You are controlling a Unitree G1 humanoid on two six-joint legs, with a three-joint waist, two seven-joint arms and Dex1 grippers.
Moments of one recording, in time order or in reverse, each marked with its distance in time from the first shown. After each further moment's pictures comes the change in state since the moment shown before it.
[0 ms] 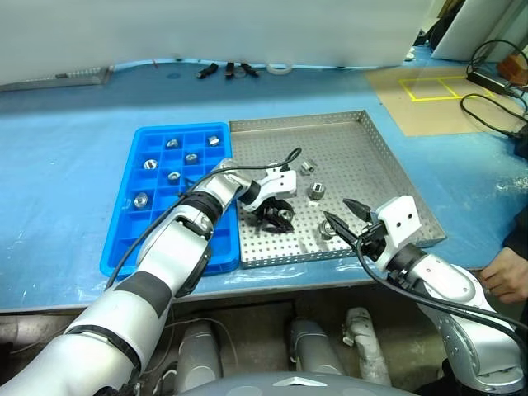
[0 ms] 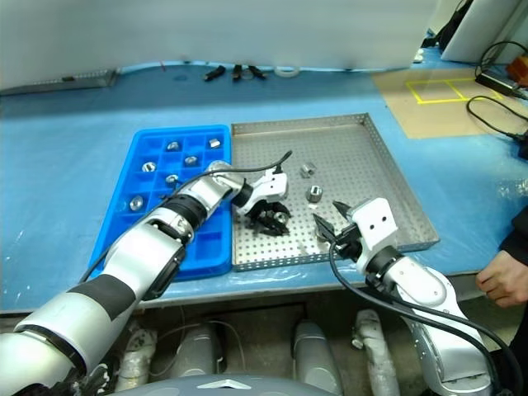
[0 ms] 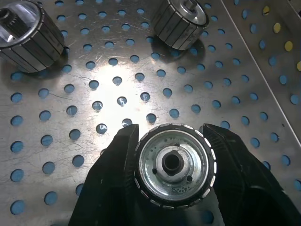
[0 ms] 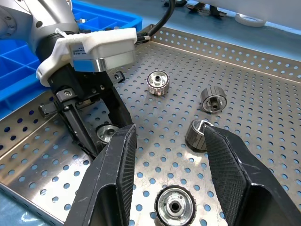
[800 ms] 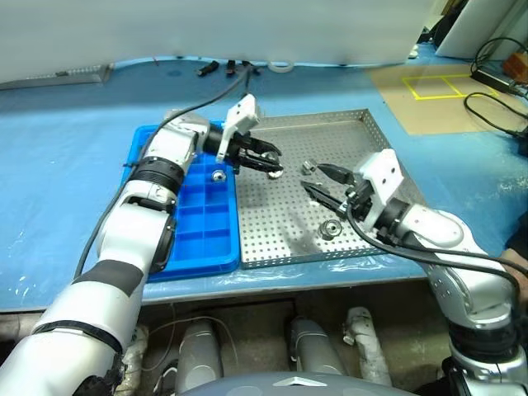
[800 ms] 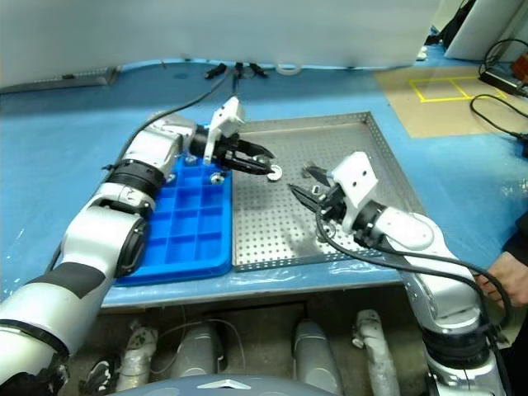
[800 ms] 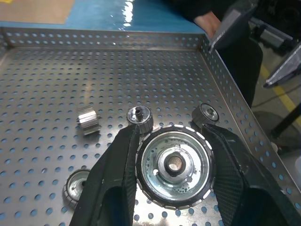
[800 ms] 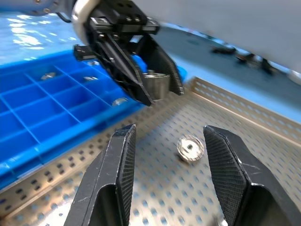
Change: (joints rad) left arm -0.024 0.247 0.253 -0.370 -0.255 0.296 -0.142; right arm -0.412 -0.068 0.093 0.182 0.087 0.020 0.165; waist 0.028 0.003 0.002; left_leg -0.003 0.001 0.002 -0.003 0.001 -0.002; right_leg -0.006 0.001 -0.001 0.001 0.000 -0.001
